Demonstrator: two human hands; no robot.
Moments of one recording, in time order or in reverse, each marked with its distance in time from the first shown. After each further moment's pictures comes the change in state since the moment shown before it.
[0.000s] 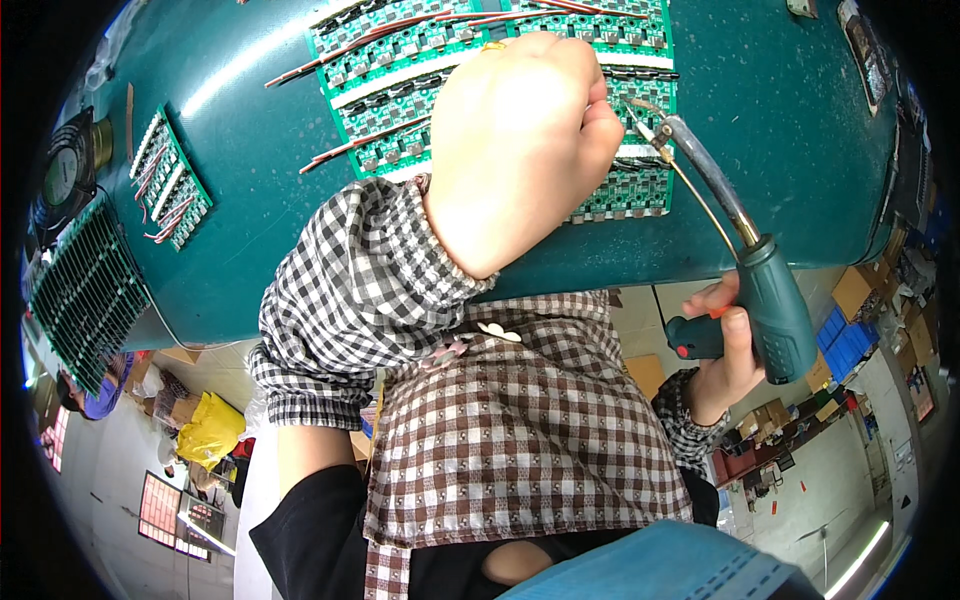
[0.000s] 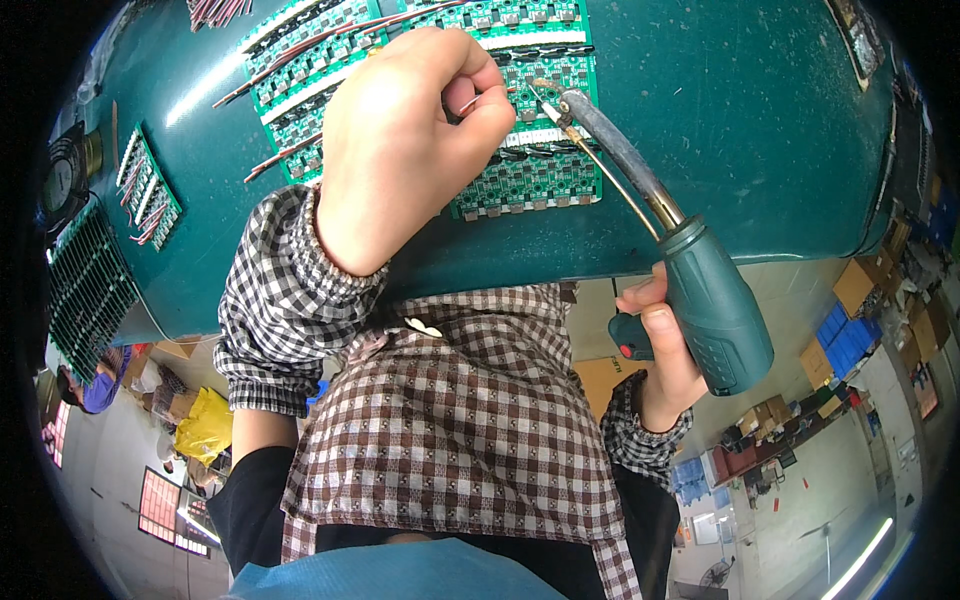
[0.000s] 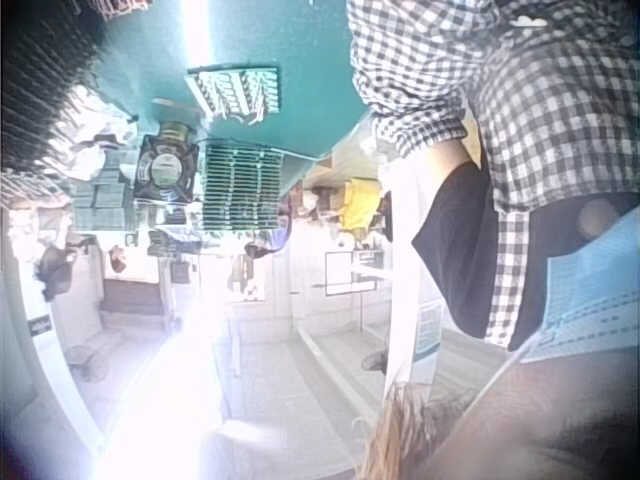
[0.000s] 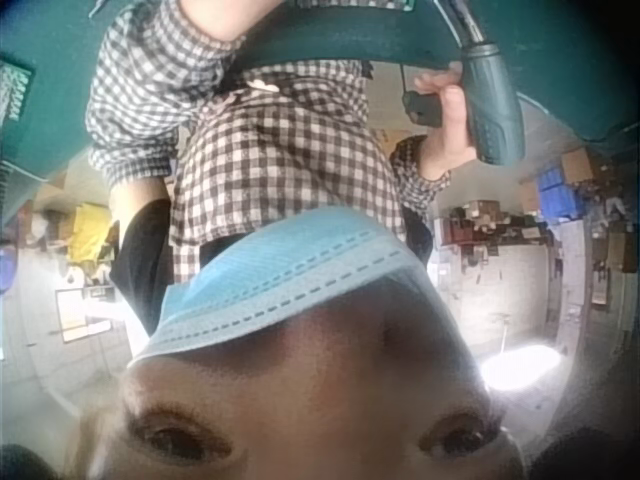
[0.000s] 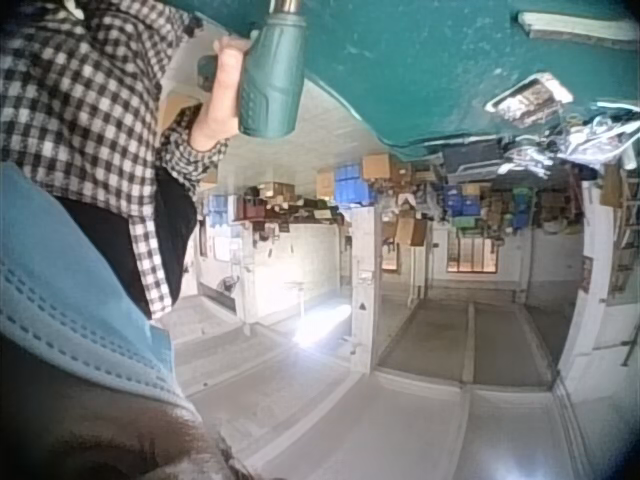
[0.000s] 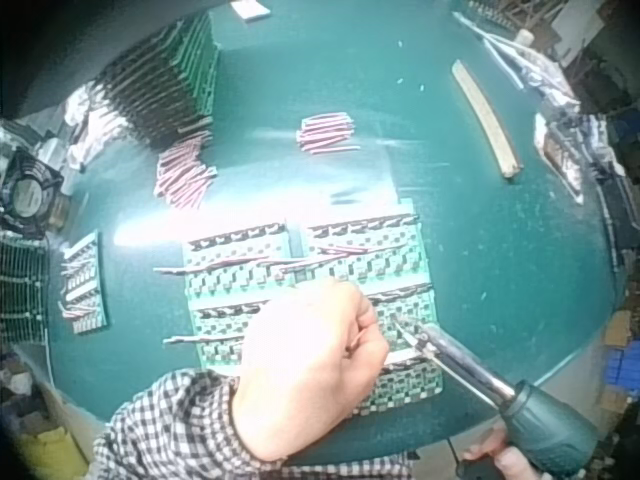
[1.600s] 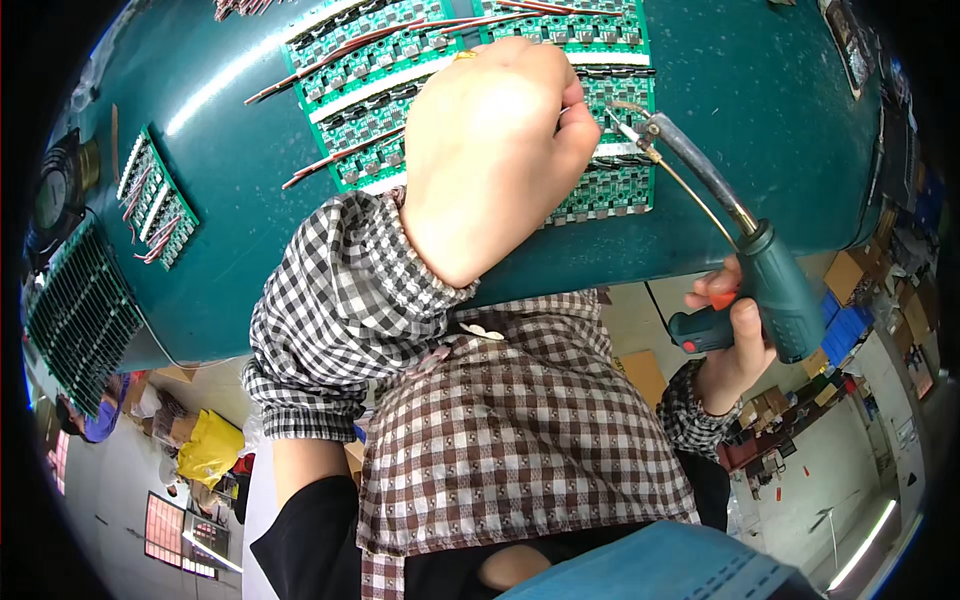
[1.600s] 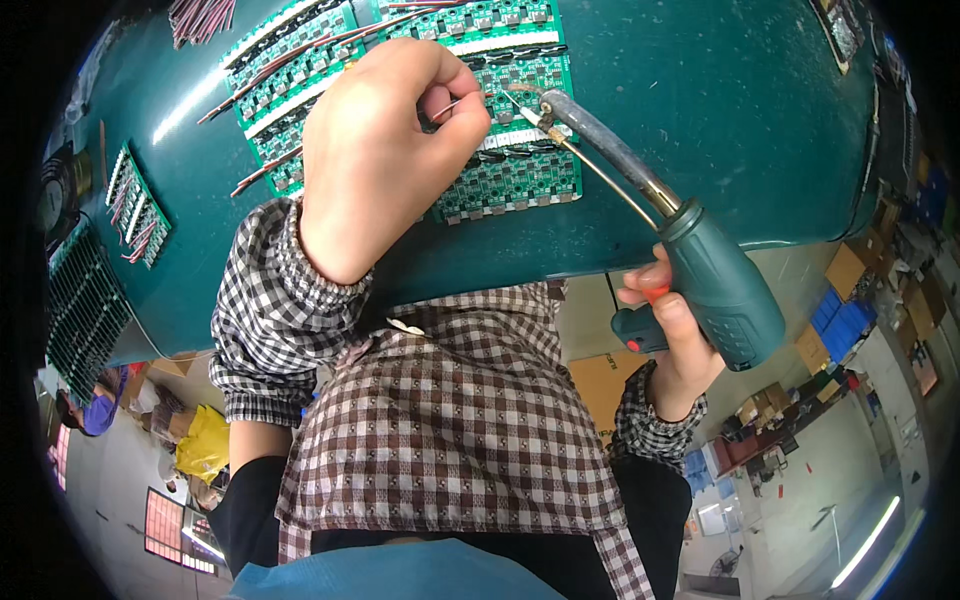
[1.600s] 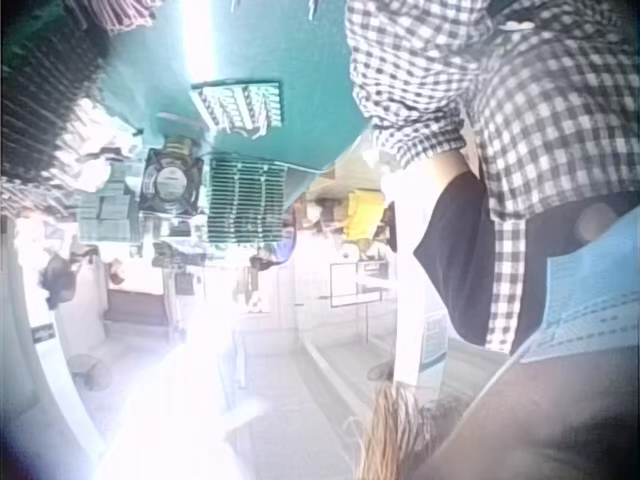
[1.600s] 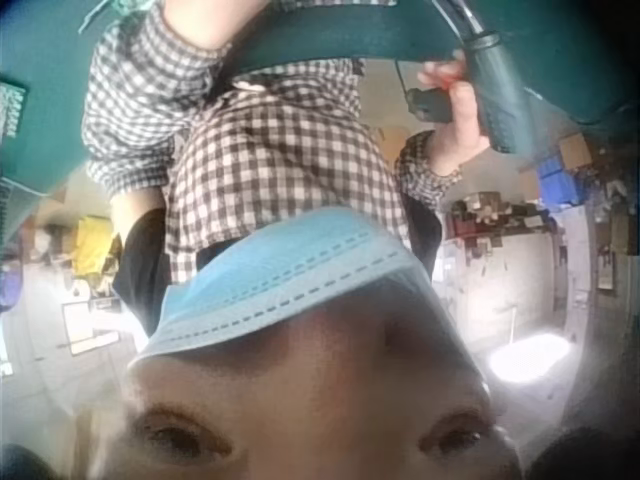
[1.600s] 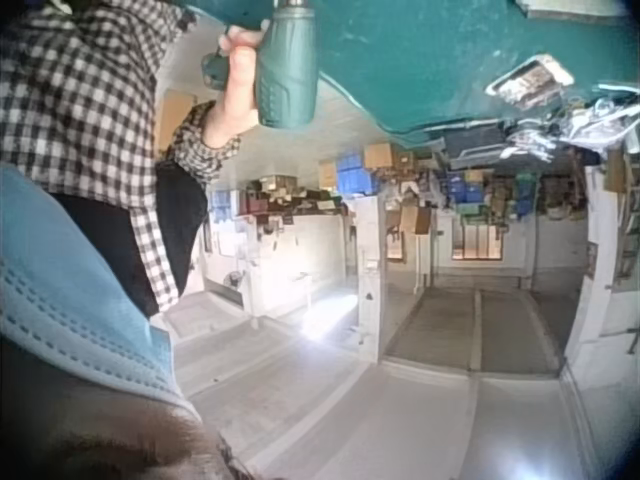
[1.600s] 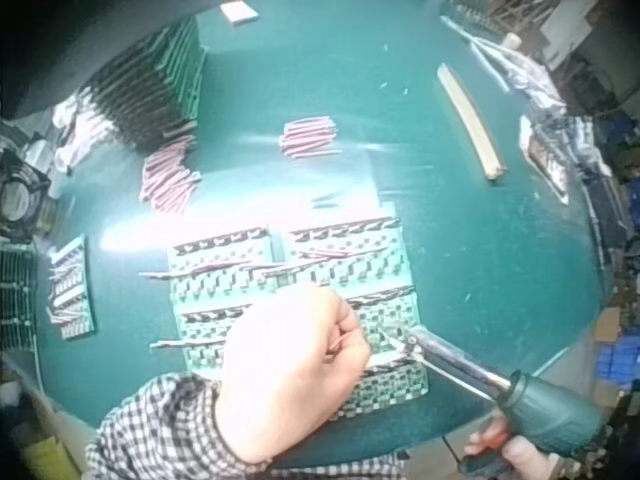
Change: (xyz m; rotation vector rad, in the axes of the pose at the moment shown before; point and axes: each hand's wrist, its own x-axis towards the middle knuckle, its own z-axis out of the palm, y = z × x) left_hand -0.002 0.000 -0.005 -0.020 -0.001 0.012; right_hand 0.003 -0.006 -0.009 -0.109 0.010 0.057
